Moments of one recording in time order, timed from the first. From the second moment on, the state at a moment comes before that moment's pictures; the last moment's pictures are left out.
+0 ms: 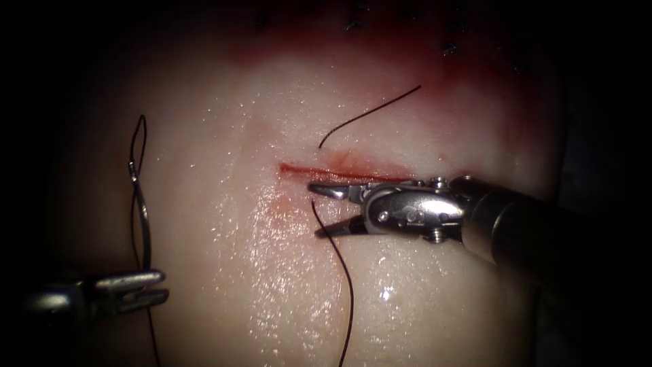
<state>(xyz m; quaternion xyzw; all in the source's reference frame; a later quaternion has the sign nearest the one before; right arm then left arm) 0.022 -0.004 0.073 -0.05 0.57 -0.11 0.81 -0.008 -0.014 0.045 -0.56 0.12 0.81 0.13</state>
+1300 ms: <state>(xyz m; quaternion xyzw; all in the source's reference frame) 0.022 -0.010 0.070 0.00 0.58 -0.18 0.79 -0.008 -0.014 0.045 -0.56 0.12 0.81 0.13</state>
